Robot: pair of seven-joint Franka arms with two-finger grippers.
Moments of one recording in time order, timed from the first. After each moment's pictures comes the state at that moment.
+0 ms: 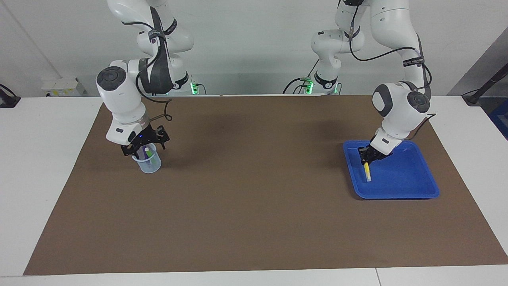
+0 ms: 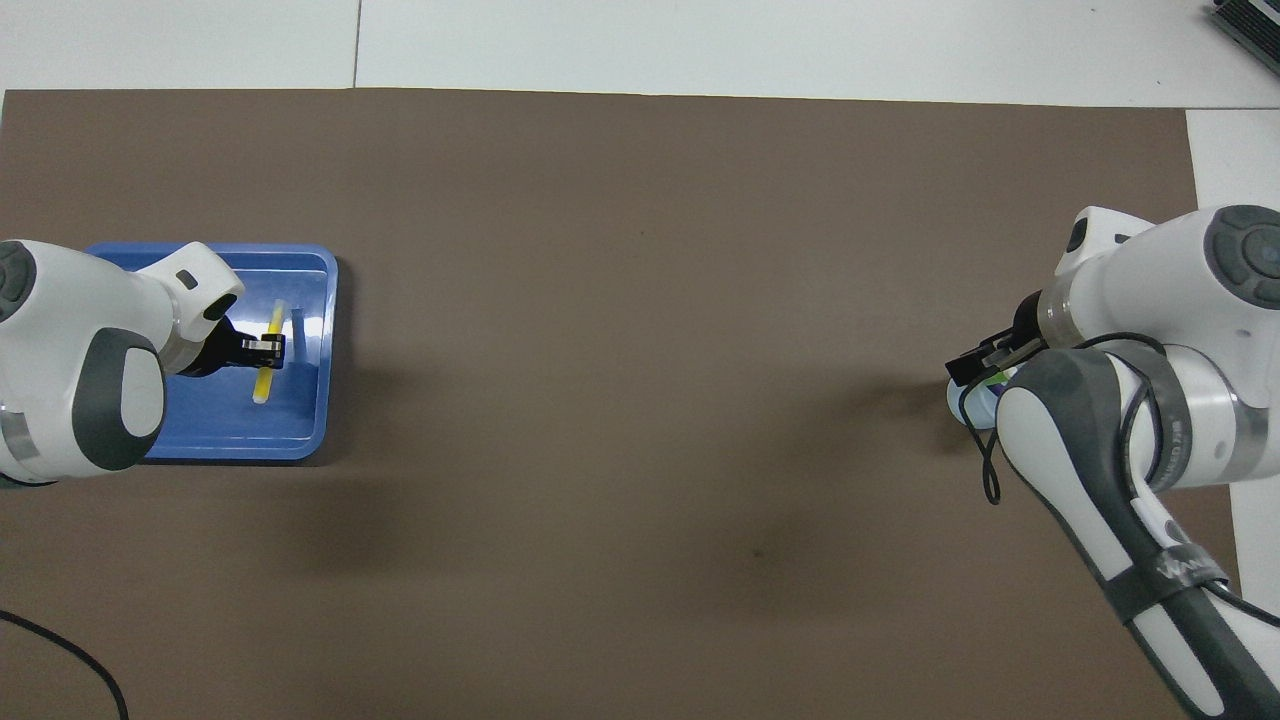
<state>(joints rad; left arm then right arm) 0.00 0.19 0.00 -2.10 -0.09 2.29 0.11 0.10 0.08 -0.06 -2.01 -0.05 2.09 -0.38</state>
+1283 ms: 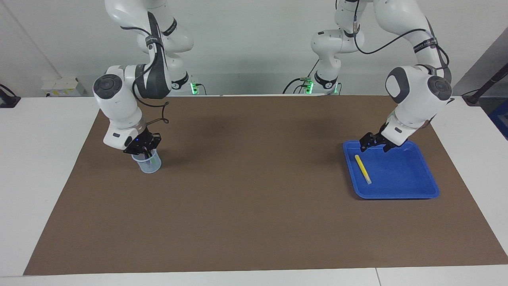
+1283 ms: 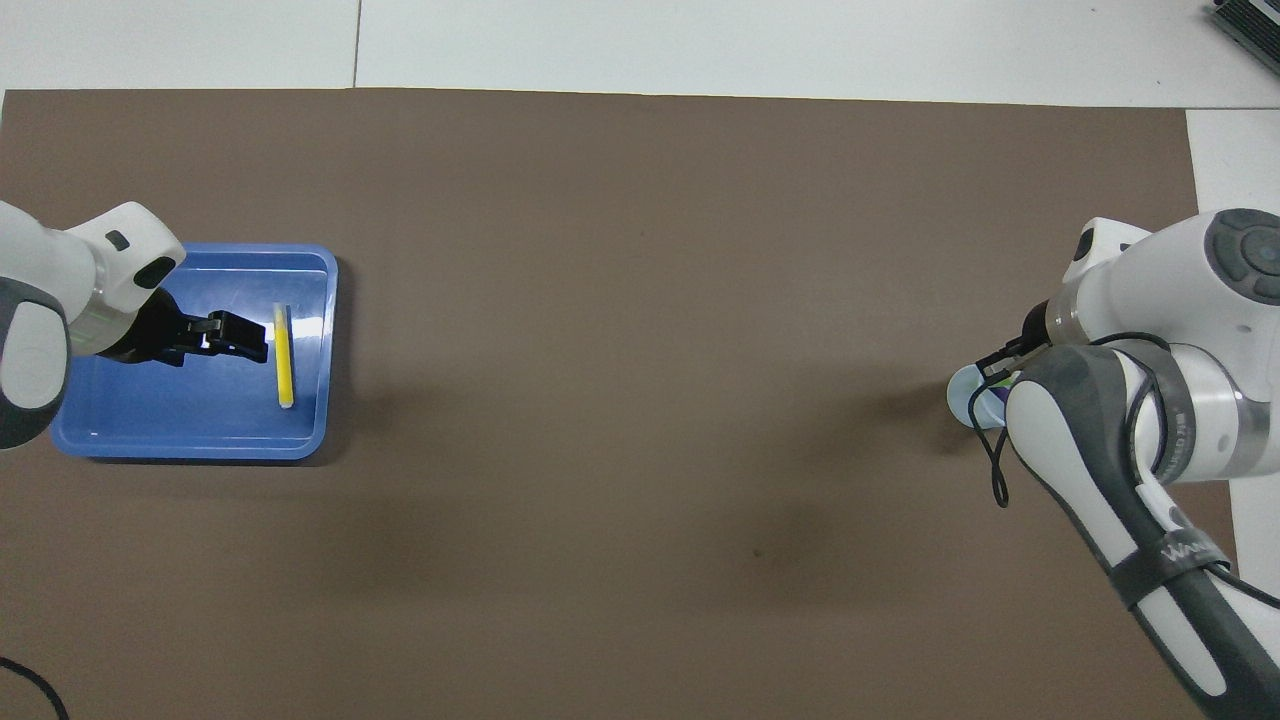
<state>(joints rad) 0.00 0.10 0.00 -1.91 -0.09 1.91 0.07 0.07 0.10 -0.06 -2.02 -0.05 2.07 -0.38</state>
